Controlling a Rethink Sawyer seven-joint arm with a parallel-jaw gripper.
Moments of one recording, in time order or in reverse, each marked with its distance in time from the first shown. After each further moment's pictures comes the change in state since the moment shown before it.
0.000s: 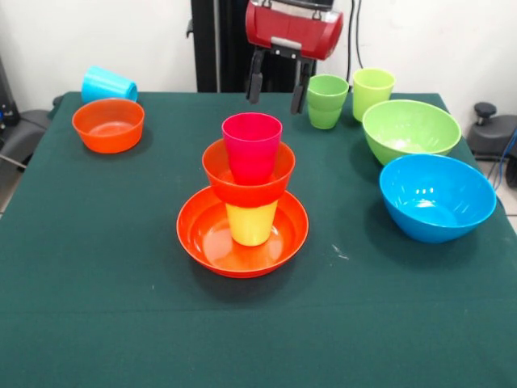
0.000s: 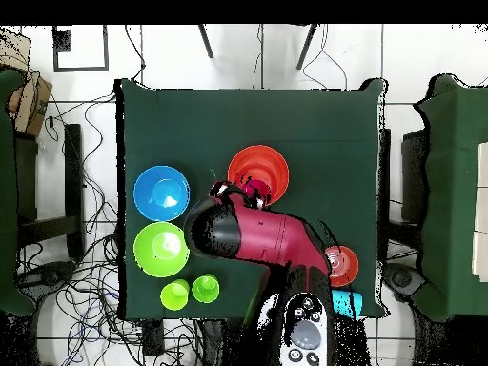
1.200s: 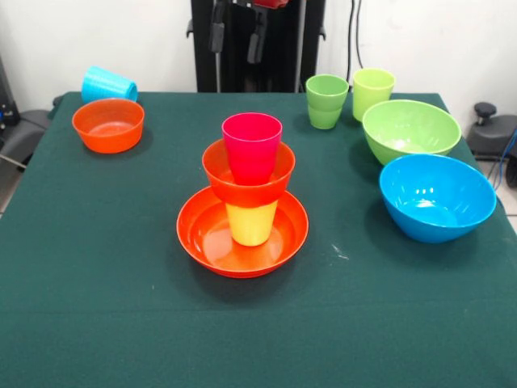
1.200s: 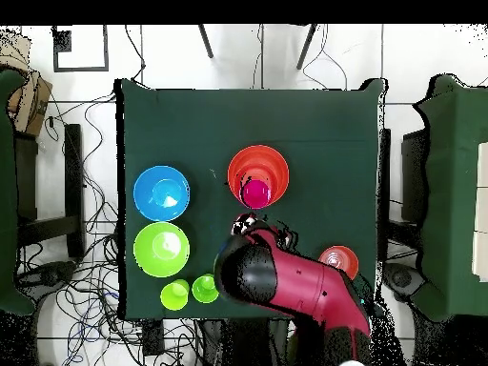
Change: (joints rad) arm -0.156 -0.178 0.038 0.229 -0.032 -0.024 0.000
